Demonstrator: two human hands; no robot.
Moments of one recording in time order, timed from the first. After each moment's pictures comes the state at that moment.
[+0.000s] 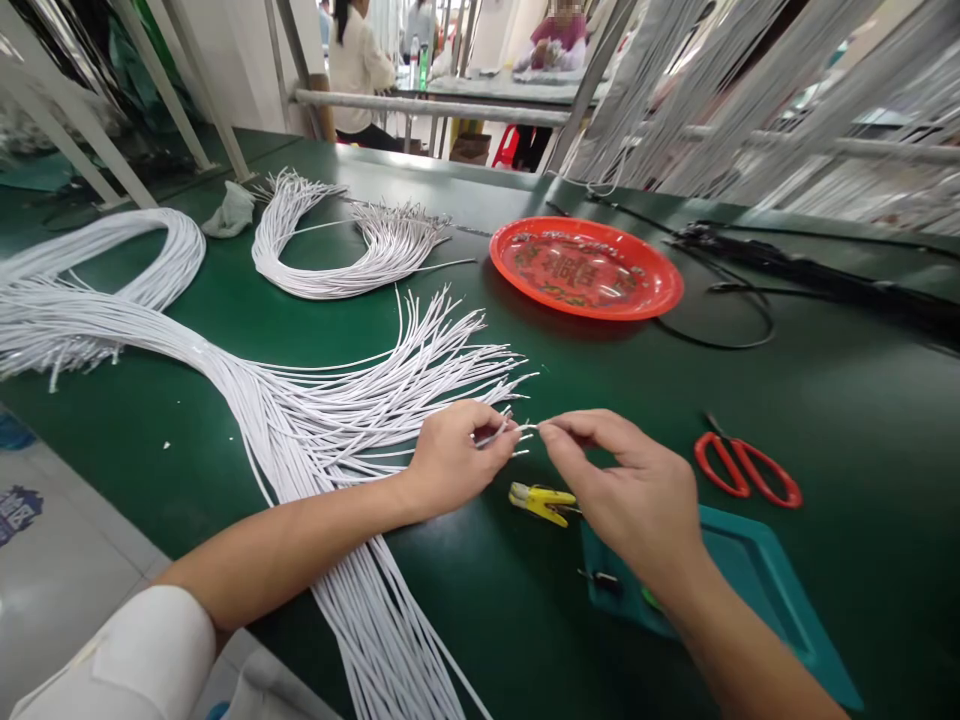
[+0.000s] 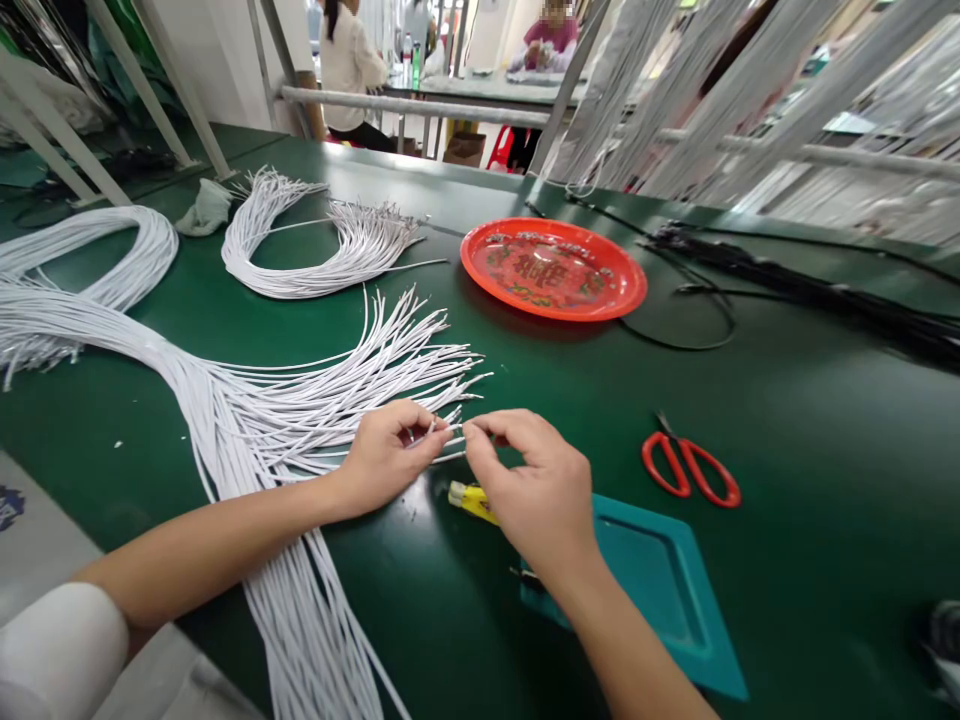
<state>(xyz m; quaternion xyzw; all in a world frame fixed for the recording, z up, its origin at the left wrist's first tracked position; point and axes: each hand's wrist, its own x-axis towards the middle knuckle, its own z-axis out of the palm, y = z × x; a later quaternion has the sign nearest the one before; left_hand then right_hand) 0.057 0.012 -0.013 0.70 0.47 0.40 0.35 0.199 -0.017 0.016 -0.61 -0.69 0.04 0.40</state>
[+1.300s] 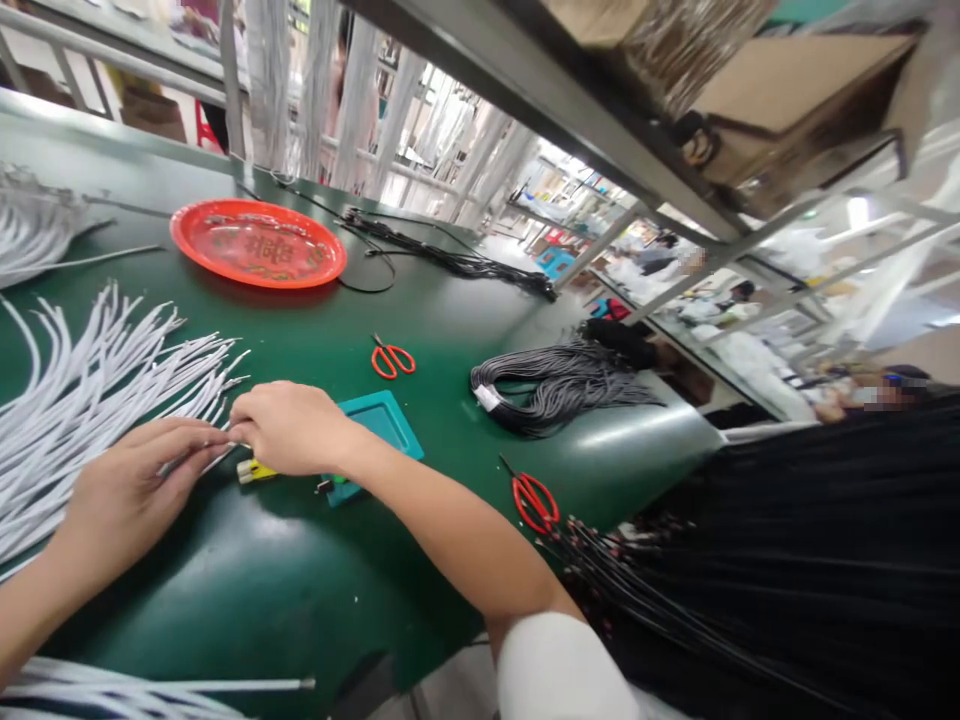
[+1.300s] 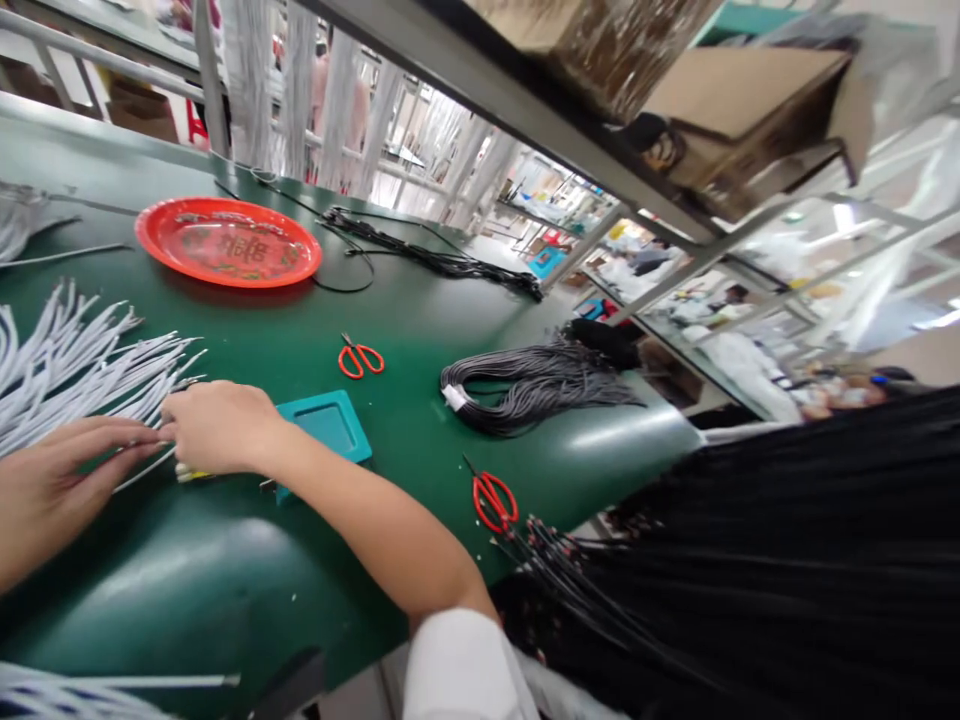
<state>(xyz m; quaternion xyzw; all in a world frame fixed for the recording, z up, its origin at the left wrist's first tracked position) 0.056 0.023 -0.017 0.85 0.34 0.31 0.25 0.224 -0.012 0.039 -0.60 -0.77 0.18 0.12</state>
